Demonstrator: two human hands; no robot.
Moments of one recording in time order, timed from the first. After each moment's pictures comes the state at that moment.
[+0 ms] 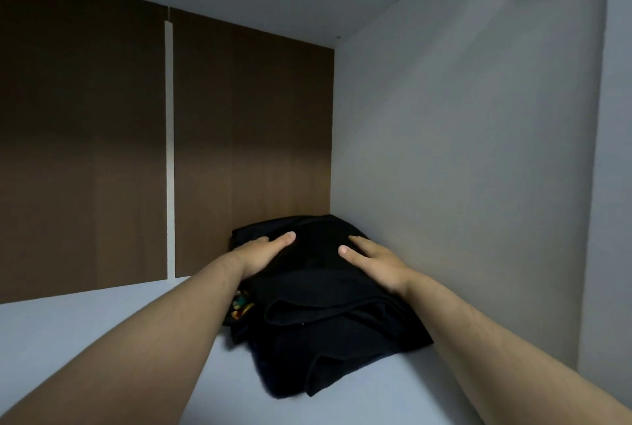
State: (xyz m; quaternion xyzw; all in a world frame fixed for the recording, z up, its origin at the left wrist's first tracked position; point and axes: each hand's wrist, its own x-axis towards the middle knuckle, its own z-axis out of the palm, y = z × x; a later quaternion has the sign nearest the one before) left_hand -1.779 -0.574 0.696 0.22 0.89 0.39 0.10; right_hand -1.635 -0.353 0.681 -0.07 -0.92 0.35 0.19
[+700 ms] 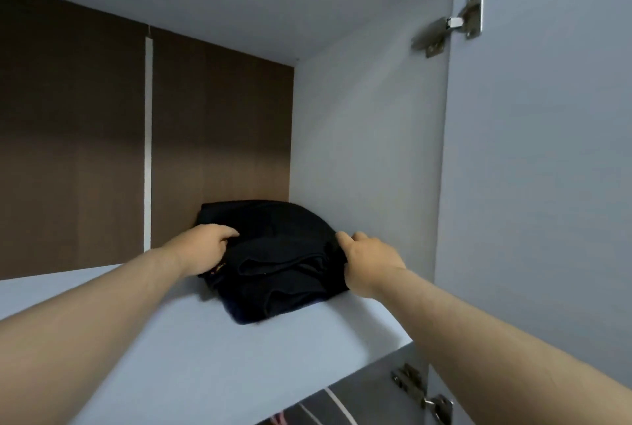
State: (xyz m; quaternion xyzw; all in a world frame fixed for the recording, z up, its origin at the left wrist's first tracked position) left_hand -1.669 -0.643 0.705 0.33 0.91 0.24 -0.11; right_hand -1.486 -0.396 0.687 -0.17 -0.96 -0.08 0.22
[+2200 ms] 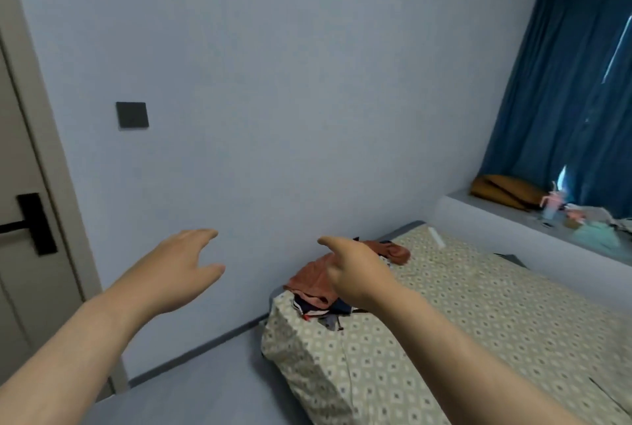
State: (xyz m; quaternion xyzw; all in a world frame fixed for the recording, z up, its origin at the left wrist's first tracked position) left_hand -0.837 -0.227 0.539 0.88 0.43 0.14 0.14; right_hand -0.581 -0.368 0.519 -0.78 -0.59 0.00 0.22
